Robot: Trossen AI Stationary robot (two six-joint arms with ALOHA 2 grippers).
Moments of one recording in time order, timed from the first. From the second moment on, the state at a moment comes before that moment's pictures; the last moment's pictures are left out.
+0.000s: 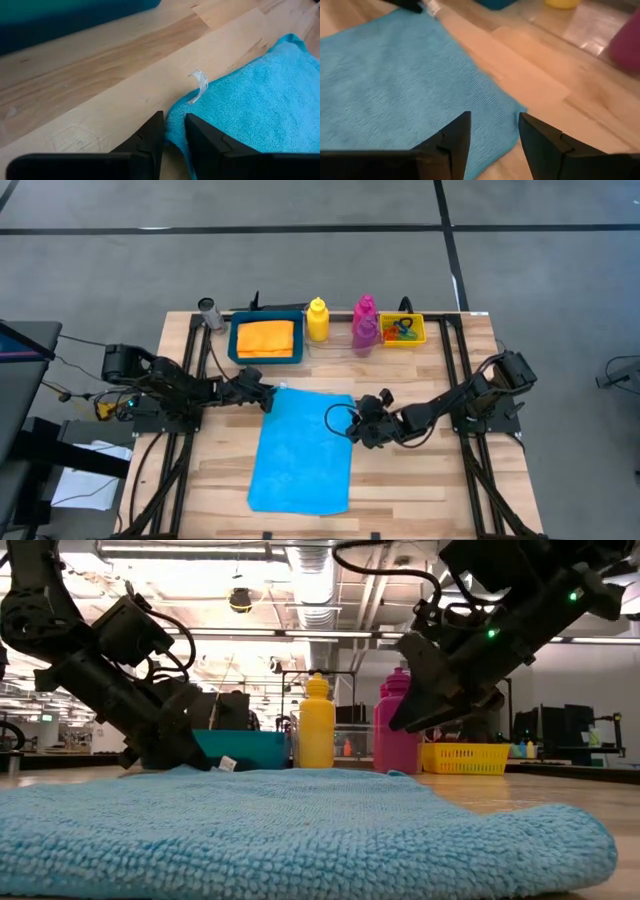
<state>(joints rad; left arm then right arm) 0.11 1.51 0.13 0.63 -0.28 -0.72 0.33 1.69 0.77 -0.04 0.79 0.82</state>
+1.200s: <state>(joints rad) 0.11 1.51 0.13 0.64 -0.28 -0.71 0.21 1.92 0.77 0.11 0.77 0.82</state>
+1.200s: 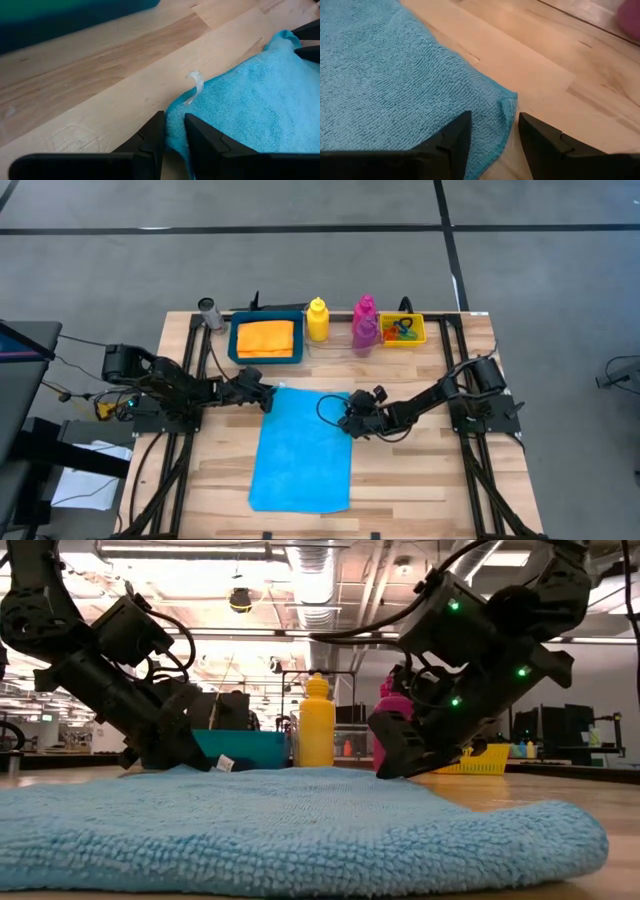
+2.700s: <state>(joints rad) 0.00 1.15 0.13 0.65 -0.26 -0.52 0.29 1.92 1.01 0.00 0.87 0.57</state>
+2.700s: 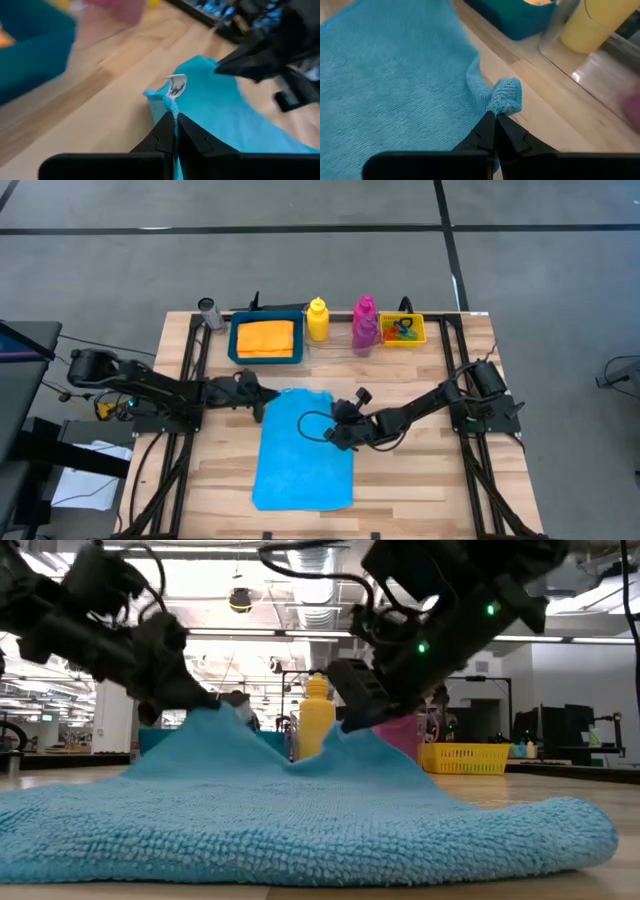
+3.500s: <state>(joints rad) -0.28 0.92 0.13 0.44 -0.28 -0.51 0.52 1.92 1.34 -0.78 0.92 0.89</state>
